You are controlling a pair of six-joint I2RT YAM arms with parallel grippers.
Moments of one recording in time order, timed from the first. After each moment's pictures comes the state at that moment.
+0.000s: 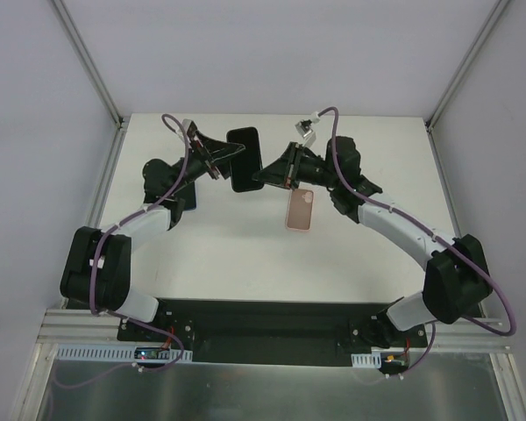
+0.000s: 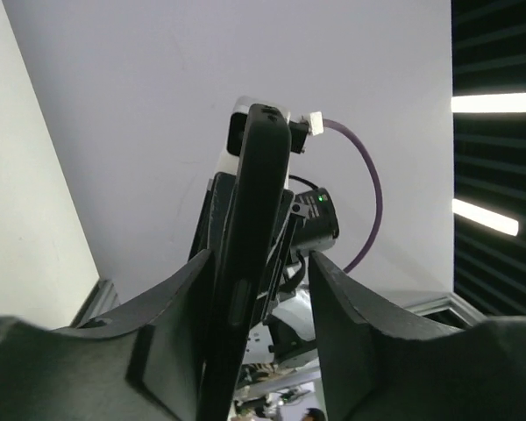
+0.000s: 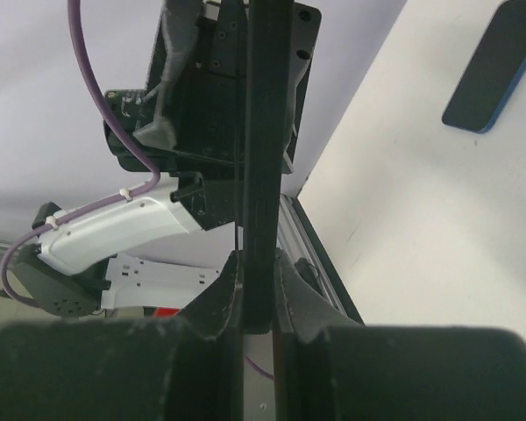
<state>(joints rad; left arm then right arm) -0.24 1.45 0.75 1.09 0.76 -1.80 0.61 1.46 1.09 0.32 -0.64 1.06</state>
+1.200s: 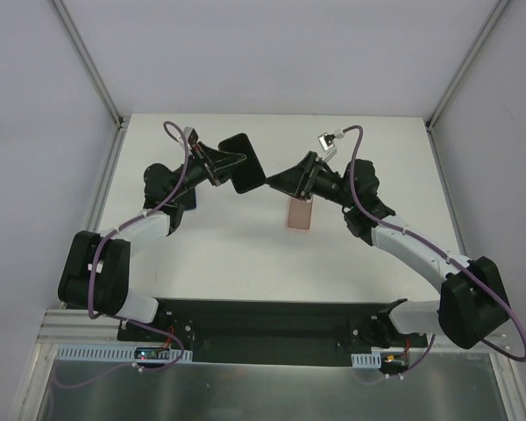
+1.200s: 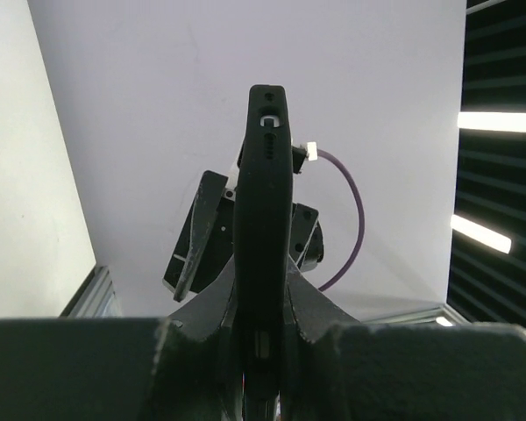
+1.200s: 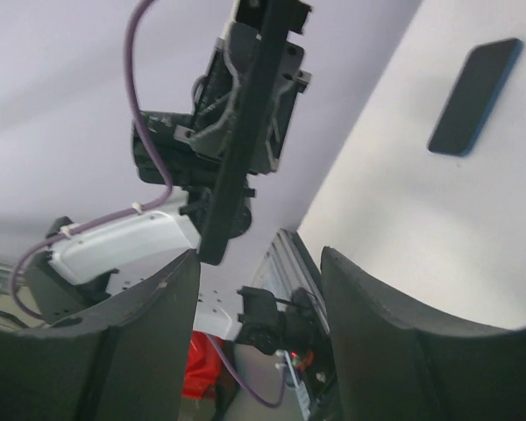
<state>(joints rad) -0.25 1.44 0.70 1.05 0.77 -1.84 0.57 1.29 0.85 0.44 -0.57 1.07</state>
